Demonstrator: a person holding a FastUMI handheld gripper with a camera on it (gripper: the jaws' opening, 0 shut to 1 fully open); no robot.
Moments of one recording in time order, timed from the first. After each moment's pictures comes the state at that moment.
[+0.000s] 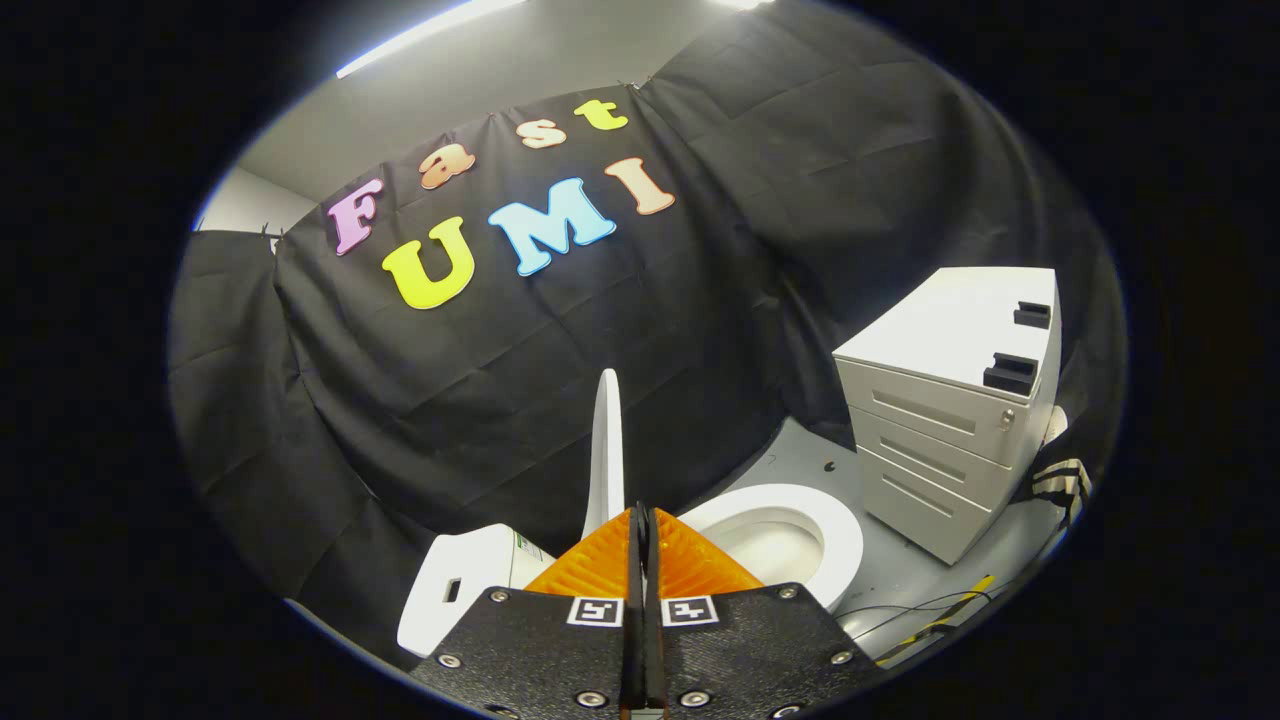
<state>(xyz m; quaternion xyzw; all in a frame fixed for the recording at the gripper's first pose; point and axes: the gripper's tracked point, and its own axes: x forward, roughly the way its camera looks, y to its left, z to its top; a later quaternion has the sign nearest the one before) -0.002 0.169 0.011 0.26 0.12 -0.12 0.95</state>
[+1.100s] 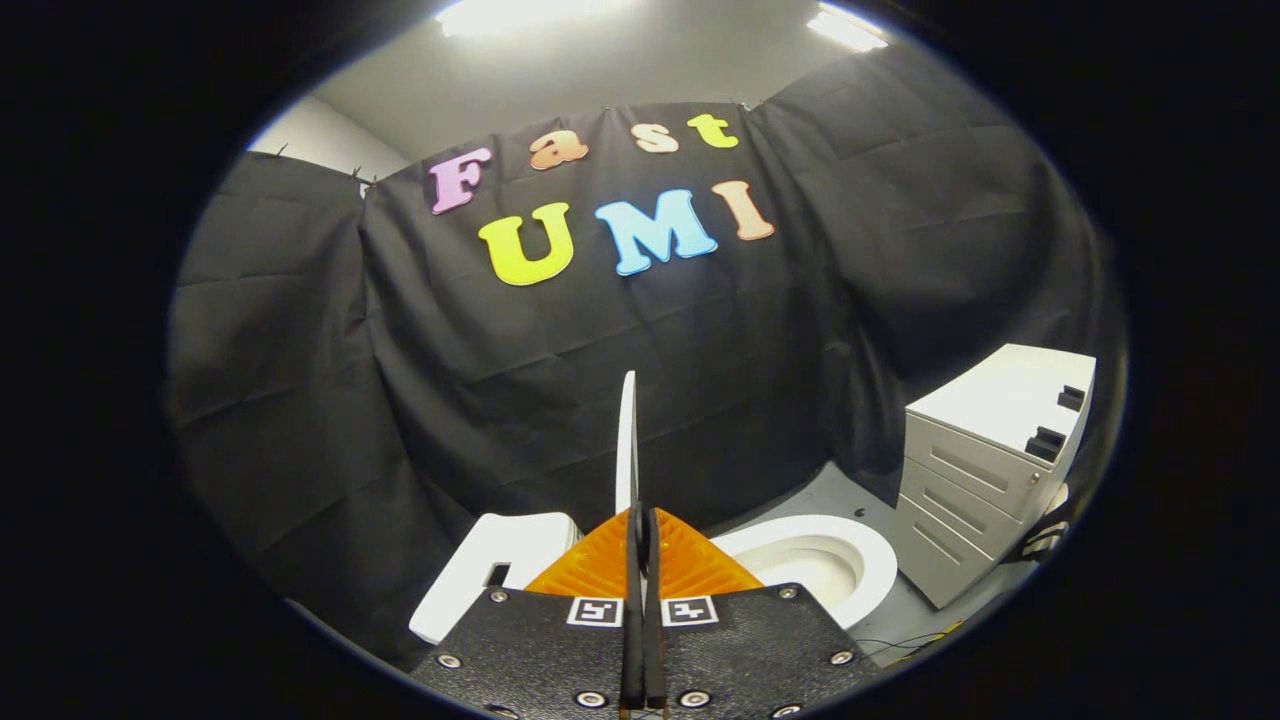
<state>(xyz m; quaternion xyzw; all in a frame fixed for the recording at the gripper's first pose) 0.010 0.285 0.069 0.16 0.09 -0.04 0.98</state>
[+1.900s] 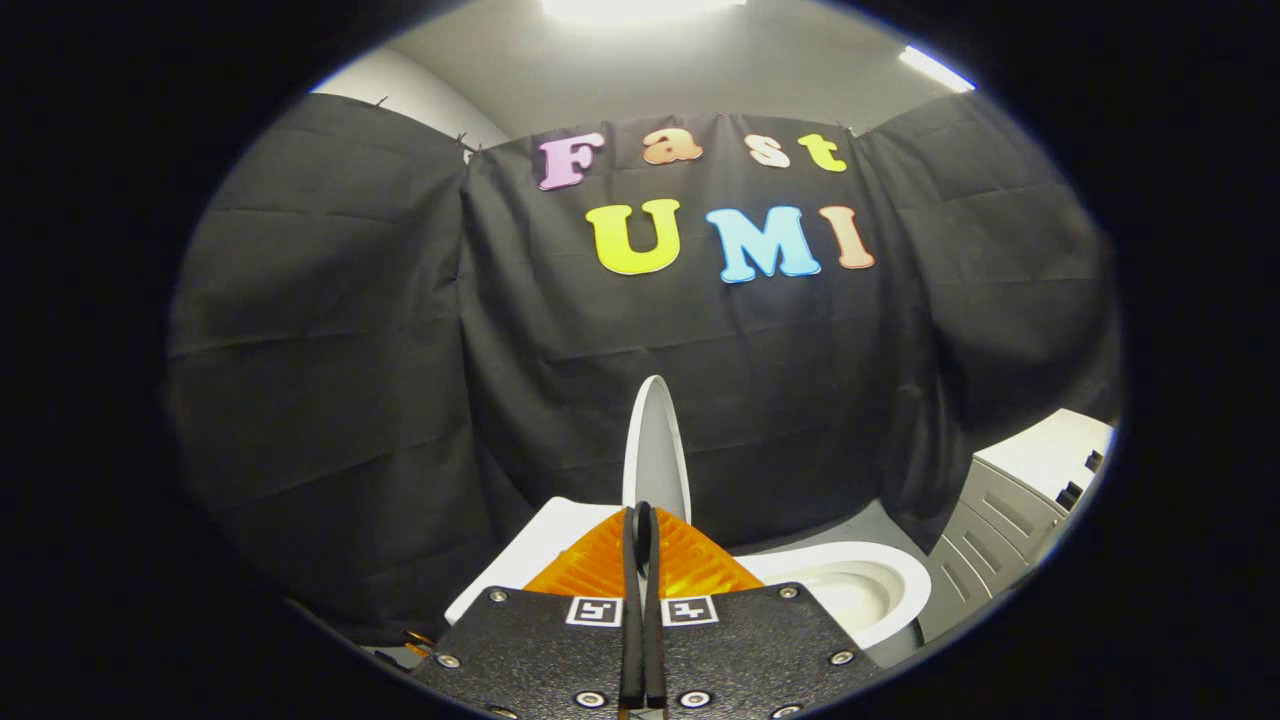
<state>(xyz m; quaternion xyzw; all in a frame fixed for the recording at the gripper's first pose) 0.023 0.397 0.083 0.07 0.07 0.06 0.99</state>
